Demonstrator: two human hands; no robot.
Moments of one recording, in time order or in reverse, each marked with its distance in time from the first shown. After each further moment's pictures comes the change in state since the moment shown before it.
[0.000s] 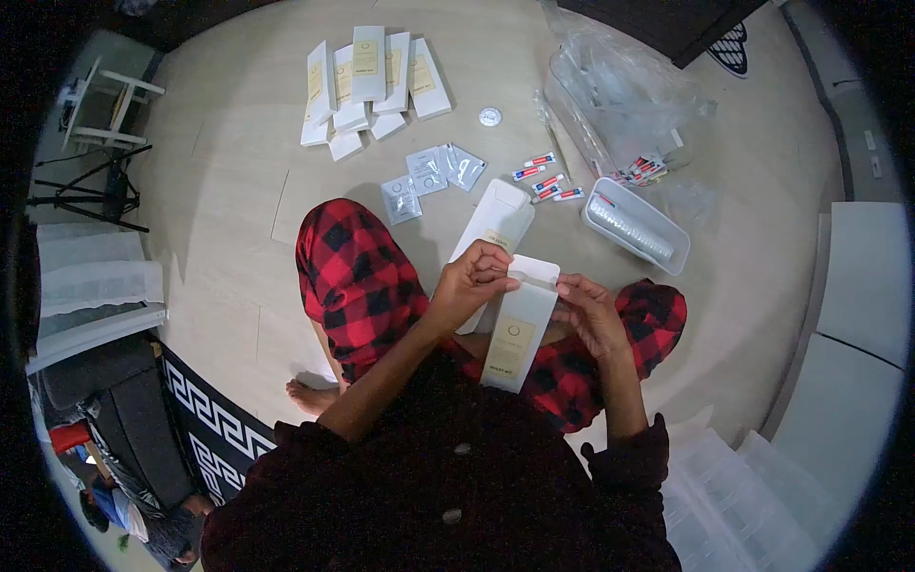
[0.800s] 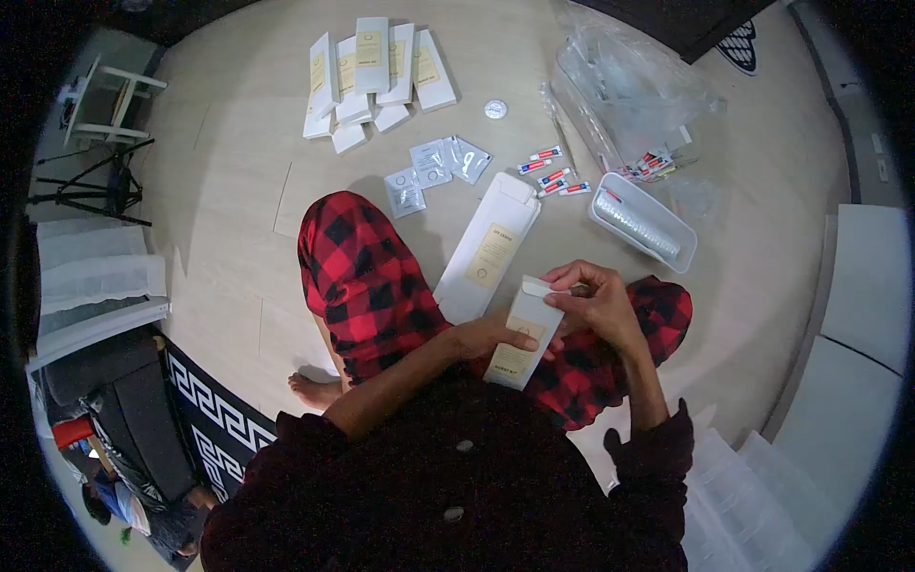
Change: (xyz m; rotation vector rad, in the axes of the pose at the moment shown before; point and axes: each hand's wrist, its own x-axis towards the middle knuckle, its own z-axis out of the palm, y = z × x) left_hand -0.025 -0.038 0.023 -0.287 -0.408 -0.455; right_hand -0.001 -0.040 0.027 -0.536 -0.160 -0.067
